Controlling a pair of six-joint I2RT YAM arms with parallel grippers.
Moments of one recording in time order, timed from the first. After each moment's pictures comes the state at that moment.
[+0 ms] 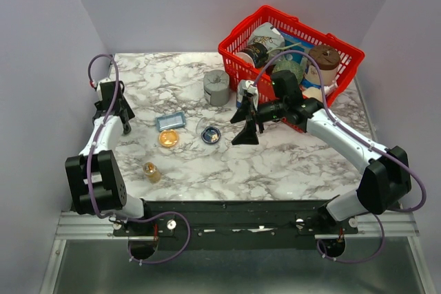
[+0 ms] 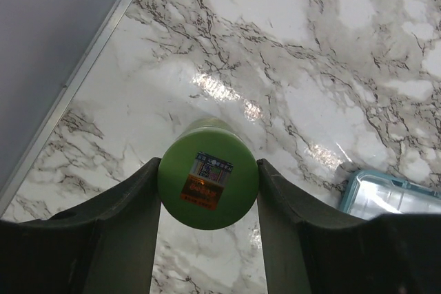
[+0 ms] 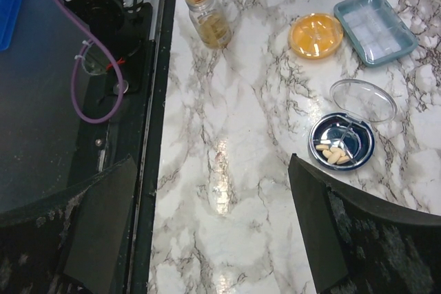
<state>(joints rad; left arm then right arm) 0.20 1.45 0.96 -0.28 -0.28 -0.28 0.55 1.48 1.19 -0.34 -1.03 -0.32</state>
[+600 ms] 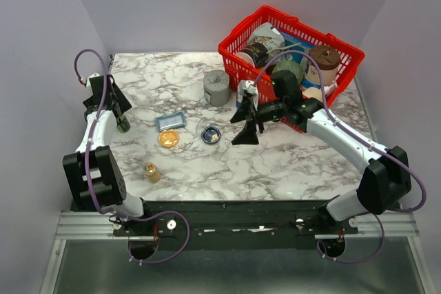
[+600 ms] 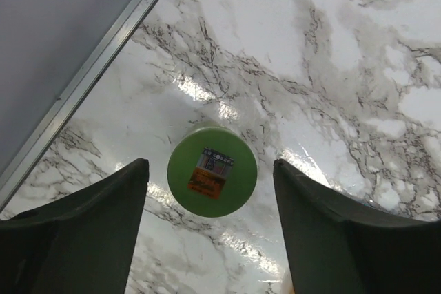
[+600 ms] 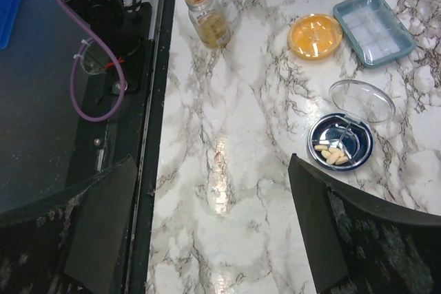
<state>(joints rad) 0.27 1.51 1.05 -0.30 -0.21 -0.34 0.55 1.48 1.19 -0.34 -1.03 -0.33</state>
